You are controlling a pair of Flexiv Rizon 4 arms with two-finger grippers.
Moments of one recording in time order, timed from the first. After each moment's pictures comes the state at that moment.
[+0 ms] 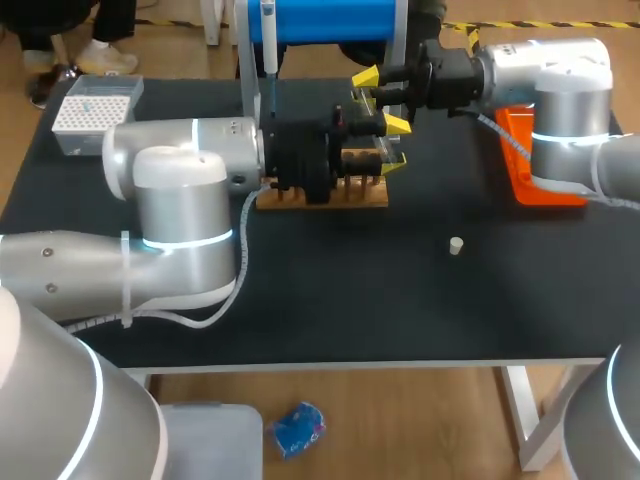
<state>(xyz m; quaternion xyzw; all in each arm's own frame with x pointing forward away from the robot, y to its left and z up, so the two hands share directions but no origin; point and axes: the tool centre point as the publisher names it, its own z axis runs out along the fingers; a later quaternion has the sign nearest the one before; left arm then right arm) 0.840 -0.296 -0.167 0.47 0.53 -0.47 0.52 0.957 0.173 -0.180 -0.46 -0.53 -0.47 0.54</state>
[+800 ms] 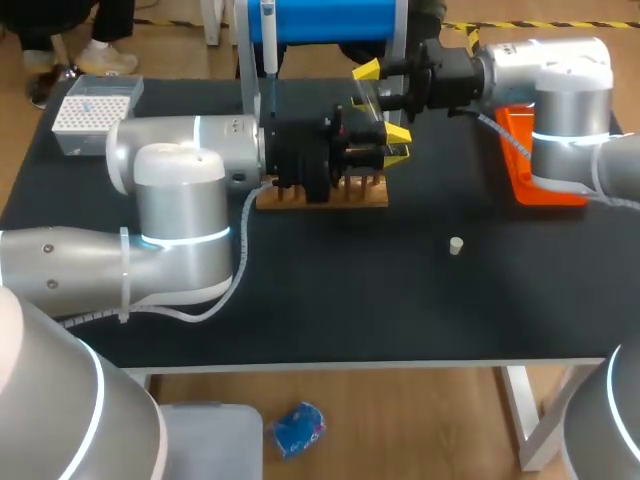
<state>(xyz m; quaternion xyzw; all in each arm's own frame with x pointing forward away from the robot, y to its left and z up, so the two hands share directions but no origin) 0.837 -0.298 -0.166 0.49 0.51 -0.48 0.52 0.957 0.173 -0.179 -0.46 -0.53 -0.47 0.54</state>
